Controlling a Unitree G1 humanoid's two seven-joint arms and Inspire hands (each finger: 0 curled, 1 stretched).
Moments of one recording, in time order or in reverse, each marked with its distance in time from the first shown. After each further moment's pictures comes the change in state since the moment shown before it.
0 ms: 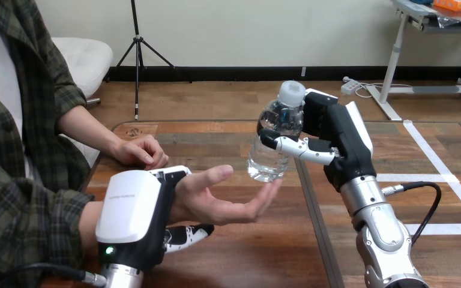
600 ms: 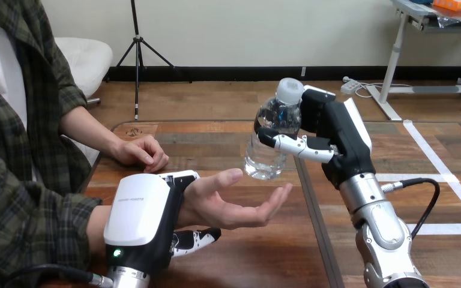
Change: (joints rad) left arm 0.002 -0.005 -0.024 0.000 0.017 0.000 -0.002; right arm 0.007 0.005 0.002 -0.044 0.017 0.000 0.029
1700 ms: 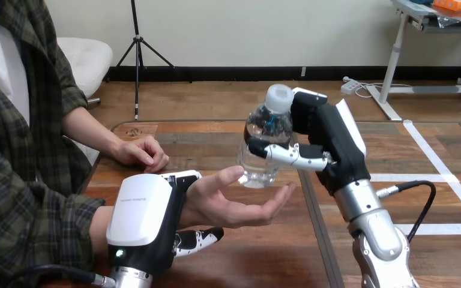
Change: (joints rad) left arm 0.000 -0.013 -0.001 0.000 -0.001 -0.002 0.000; right arm 0.093 0.014 0.047 -0.143 -0.009 -0.011 0.019
